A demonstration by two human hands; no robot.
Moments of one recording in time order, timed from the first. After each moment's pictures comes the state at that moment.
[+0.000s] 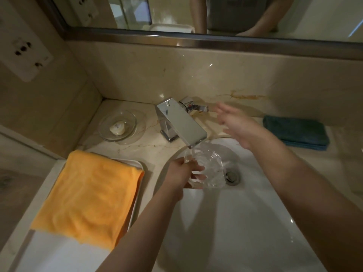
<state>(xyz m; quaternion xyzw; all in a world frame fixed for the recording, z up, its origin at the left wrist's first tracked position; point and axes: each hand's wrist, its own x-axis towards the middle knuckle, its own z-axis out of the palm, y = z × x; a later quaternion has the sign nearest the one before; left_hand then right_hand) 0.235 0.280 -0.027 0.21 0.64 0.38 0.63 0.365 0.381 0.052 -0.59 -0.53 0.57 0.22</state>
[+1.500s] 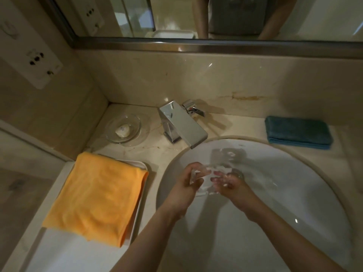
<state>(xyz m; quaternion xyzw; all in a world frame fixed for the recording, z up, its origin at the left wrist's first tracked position) 0.238 0.241 -0.038 0.41 0.59 0.40 0.57 0.399 0.267 -0.061 -0.55 -0.50 0.63 0.23</state>
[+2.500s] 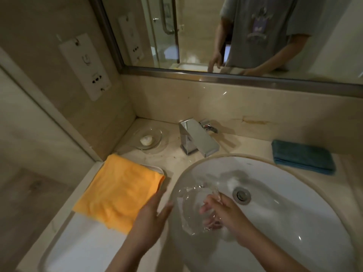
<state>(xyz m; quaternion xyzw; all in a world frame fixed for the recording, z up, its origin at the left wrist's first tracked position) 0.169 0.148 0.002 0.50 0.75 0.29 0.32 0.361 0.218 0.000 -0.50 -0.46 0.70 0.21</state>
